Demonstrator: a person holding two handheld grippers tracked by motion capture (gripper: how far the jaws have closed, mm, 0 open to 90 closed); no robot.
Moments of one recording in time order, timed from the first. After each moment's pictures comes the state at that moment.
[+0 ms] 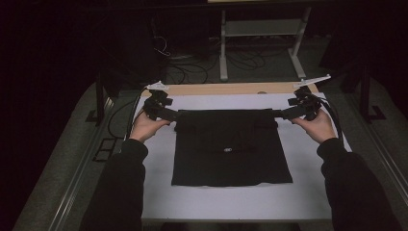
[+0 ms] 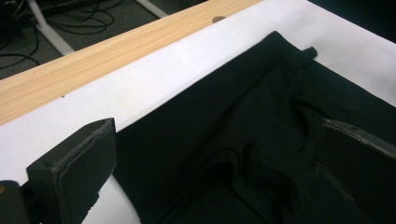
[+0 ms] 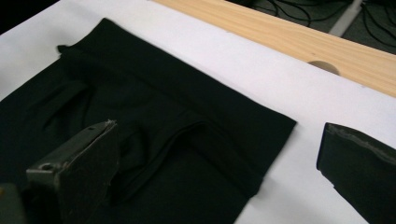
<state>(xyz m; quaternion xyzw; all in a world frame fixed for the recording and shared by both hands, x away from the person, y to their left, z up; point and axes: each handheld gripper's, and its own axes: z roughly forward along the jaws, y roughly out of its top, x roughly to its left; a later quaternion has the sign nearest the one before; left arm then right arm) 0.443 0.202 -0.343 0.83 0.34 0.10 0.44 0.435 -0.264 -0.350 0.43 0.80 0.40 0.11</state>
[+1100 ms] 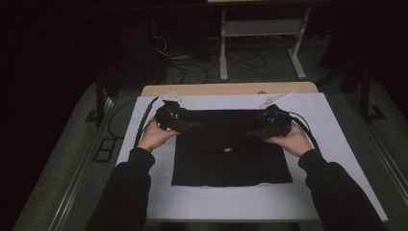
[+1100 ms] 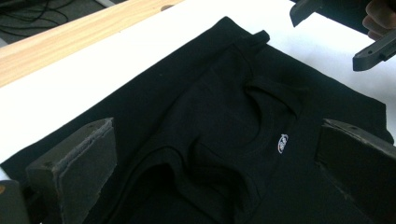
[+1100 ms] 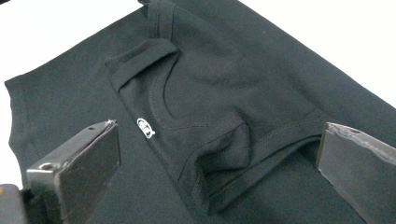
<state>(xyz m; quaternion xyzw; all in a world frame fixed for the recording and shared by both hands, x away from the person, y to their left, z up) 0.428 0.171 -0.365 0.84 0.29 0.06 0.45 0.410 -0.186 -0.378 0.33 0.86 0.38 0.05</state>
